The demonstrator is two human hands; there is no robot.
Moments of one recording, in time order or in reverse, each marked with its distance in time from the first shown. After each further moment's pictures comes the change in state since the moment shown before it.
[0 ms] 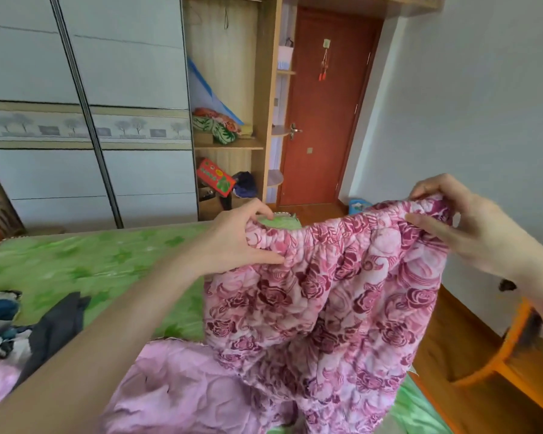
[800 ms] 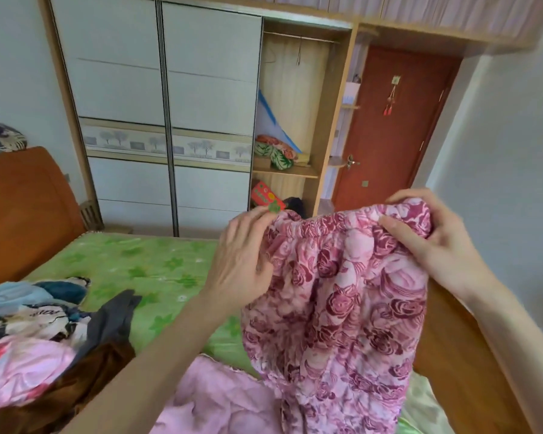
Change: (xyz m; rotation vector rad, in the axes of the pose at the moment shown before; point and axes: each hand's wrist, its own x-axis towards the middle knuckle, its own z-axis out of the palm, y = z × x) left_hand -0.013 -0.058 -0.002 0.383 0.617 0.103; right_hand 0.095 -0.050 0.088 0.551 0.082 -0.161
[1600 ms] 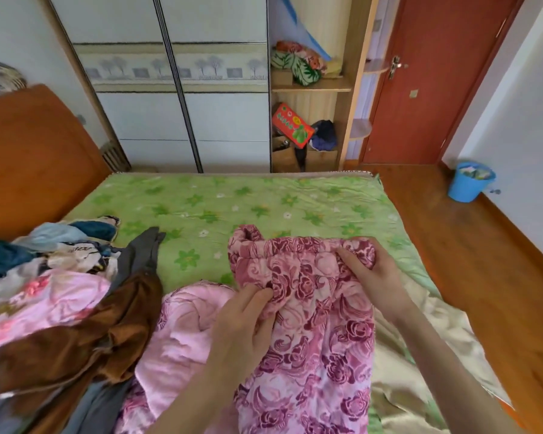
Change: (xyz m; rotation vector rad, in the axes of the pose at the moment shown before) left_hand -0.182 0.019 0.129 -0.097 -0.054 -0.192; right_hand -0.098 0.228 0.100 0.287 -0.101 0.654
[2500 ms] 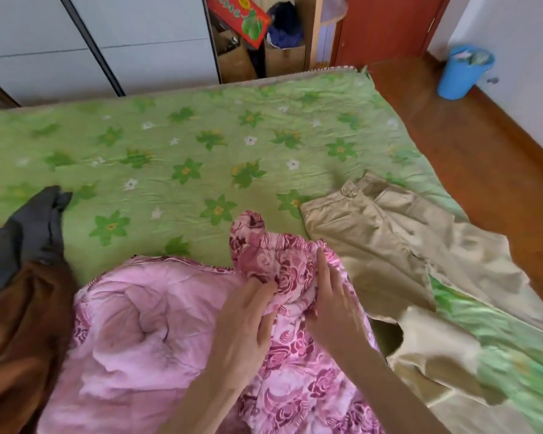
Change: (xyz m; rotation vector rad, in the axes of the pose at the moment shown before) left_hand -0.065 -0.193 0.237 -0.108 -0.328 -0.103; right_hand 0.080 0.344 0.104 -0.861 0.004 0.177
